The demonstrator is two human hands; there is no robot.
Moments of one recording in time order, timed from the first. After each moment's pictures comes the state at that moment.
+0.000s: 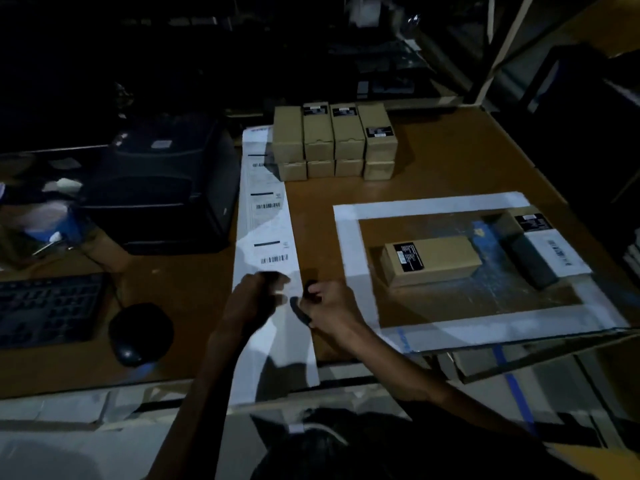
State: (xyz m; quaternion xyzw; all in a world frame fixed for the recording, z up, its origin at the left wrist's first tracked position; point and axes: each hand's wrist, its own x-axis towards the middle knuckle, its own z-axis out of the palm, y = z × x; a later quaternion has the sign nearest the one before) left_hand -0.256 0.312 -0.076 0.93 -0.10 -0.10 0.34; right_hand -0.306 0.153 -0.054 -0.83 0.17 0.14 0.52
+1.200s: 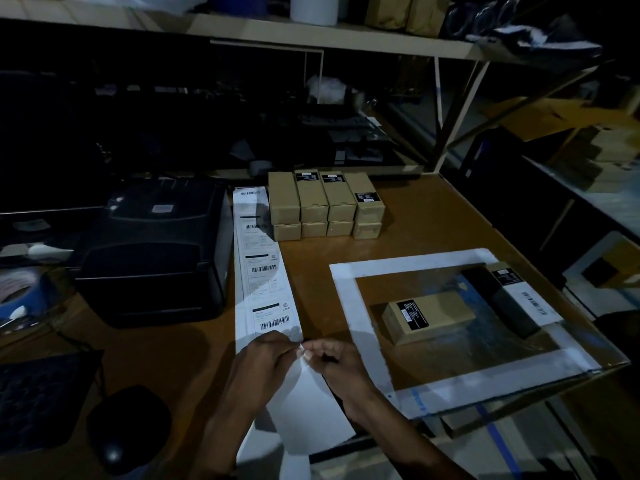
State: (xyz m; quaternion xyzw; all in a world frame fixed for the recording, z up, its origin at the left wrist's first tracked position) left_hand -0.245 0.333 -0.088 0.90 -0.27 0.03 0.34; right_hand -0.297 0.171 -0.077 -0.71 0.18 0.05 0.68
